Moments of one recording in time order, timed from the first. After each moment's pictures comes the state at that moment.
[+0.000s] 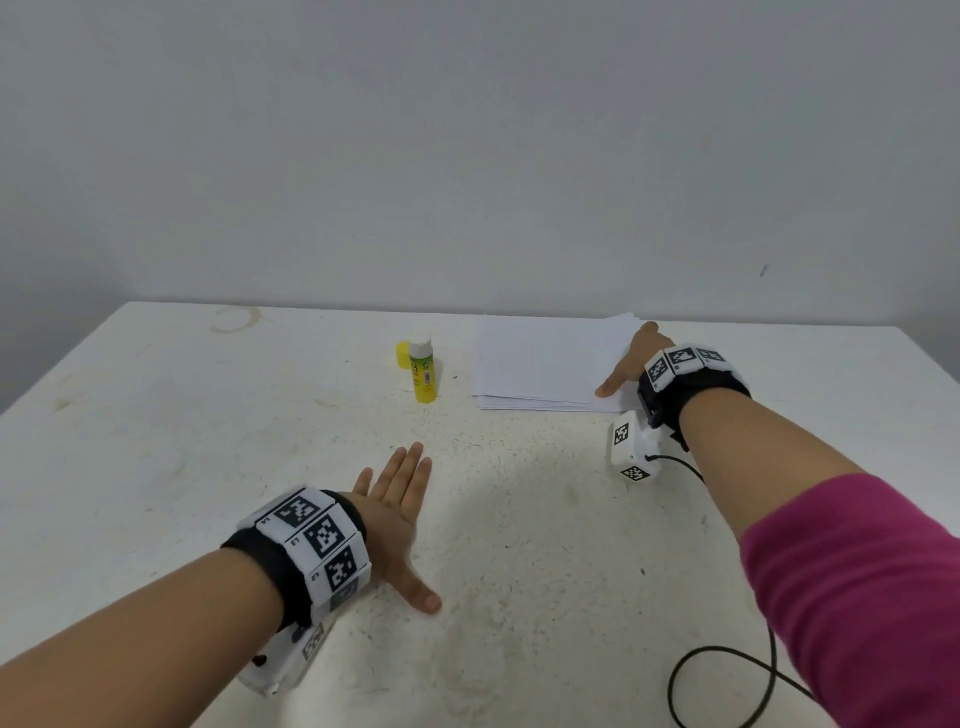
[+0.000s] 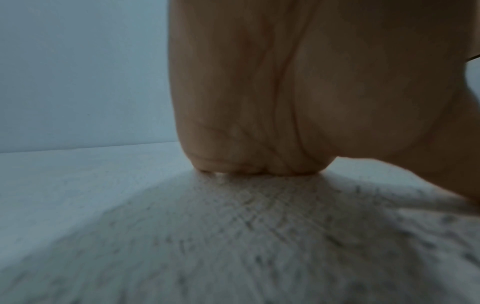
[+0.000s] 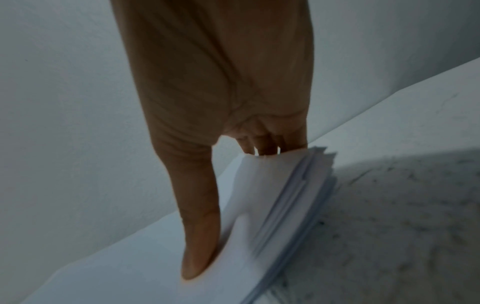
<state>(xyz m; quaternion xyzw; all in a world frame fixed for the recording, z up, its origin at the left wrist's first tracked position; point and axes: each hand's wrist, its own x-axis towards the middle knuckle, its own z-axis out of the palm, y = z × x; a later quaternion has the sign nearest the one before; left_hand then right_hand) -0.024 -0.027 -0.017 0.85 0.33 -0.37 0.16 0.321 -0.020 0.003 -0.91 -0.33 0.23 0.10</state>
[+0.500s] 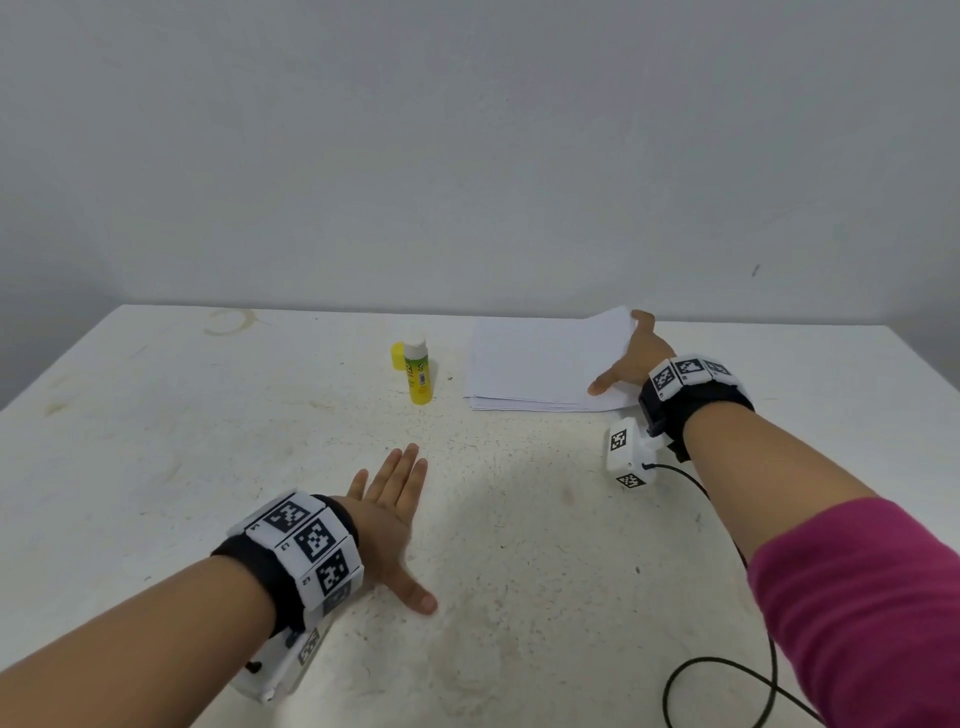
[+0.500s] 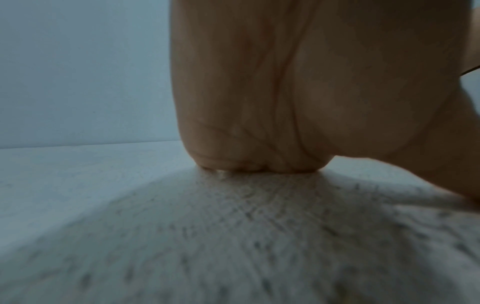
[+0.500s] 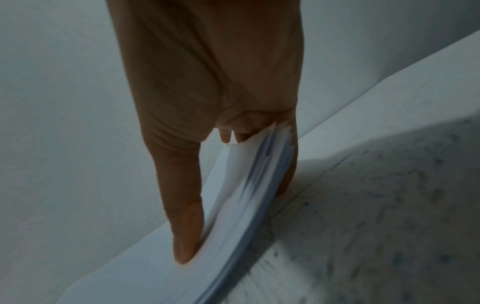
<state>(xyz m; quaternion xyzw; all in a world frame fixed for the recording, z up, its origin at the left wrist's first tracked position) -0.025 -0.028 -0.015 0.86 0.33 -0.36 0.17 0.319 -0.030 0.000 -0.87 -0.35 0.25 0.23</state>
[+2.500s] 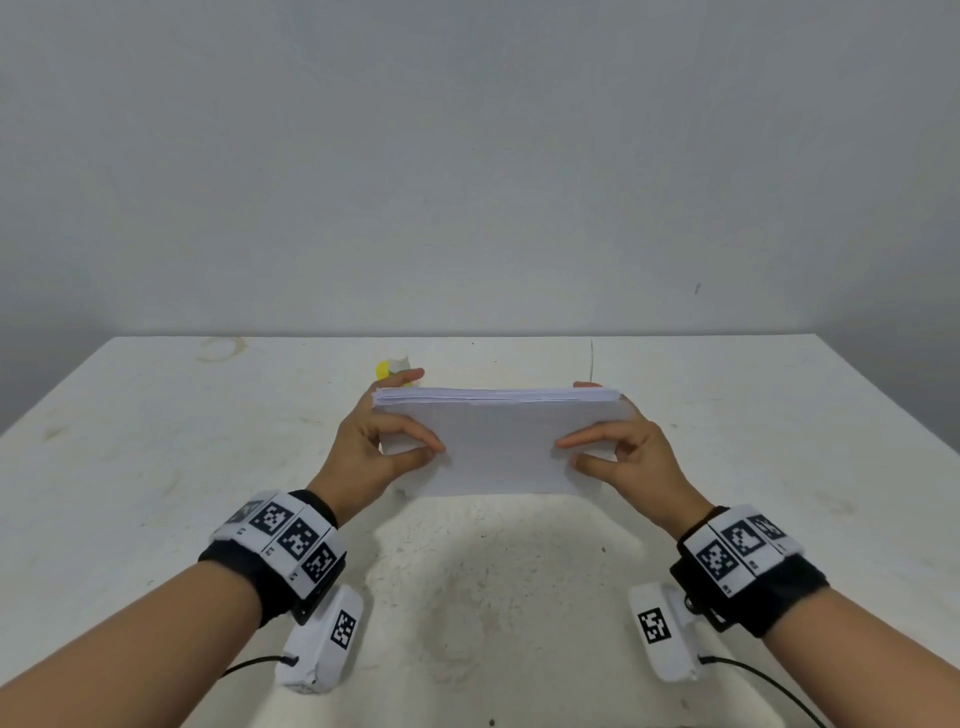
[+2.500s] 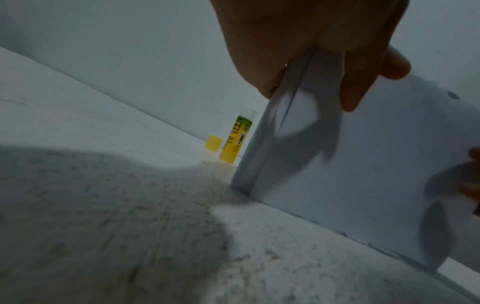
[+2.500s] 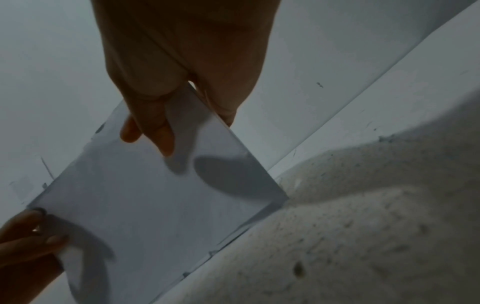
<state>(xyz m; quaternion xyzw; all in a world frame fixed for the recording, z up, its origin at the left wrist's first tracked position) -0.022 -0.021 -0.001 0.77 0.22 0.37 0.47 0.226 -0.179 0.000 -0.59 -0.54 0.24 0.55</state>
